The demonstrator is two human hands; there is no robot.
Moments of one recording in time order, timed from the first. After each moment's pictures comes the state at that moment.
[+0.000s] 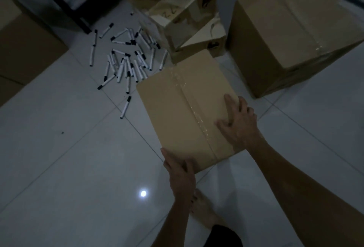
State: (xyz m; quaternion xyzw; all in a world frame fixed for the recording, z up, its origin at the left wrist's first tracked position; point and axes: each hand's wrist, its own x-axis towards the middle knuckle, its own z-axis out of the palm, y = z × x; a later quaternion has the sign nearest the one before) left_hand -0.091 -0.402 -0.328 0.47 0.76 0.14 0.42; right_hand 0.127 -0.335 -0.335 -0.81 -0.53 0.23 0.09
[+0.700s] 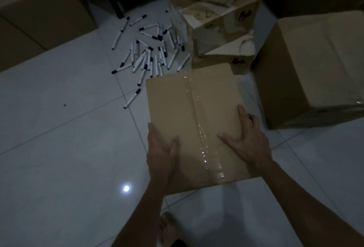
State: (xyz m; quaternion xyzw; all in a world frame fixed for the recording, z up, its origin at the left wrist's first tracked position) left_hand -0.092 -0.321 -0.362 0.48 0.78 0.25 0.30; right_hand 0.169 -0.302 -0.369 -0.75 -0.58 0.27 0.17
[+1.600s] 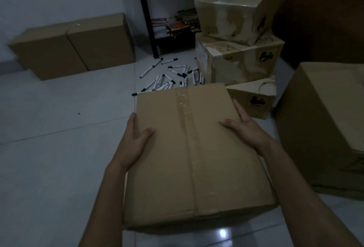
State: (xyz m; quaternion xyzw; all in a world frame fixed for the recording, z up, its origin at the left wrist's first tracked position) left_hand -0.147 -0.277 -0.385 0.45 0.72 0.40 0.33; right_hand 0.173 -0.183 -0.384 -0.54 -0.57 0.55 0.30
